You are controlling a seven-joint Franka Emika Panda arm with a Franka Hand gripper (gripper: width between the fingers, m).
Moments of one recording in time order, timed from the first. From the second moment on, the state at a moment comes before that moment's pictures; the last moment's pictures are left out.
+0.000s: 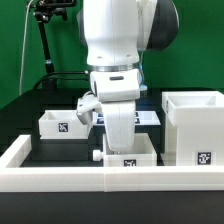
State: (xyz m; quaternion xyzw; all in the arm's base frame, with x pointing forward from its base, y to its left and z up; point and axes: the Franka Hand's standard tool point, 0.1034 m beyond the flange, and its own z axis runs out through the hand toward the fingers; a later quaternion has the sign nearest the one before) arm 0.537 -0.031 0.006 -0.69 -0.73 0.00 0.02
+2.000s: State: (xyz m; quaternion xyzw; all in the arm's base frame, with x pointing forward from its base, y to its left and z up) arm 0.536 -0.006 0.007 -0.73 -0.69 -0.01 0.03
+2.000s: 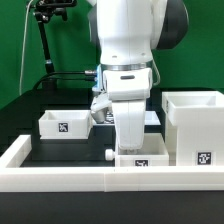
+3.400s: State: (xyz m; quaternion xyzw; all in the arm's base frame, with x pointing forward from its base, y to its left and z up) arm 0.544 0.000 0.012 -0.74 -0.67 0.00 0.03
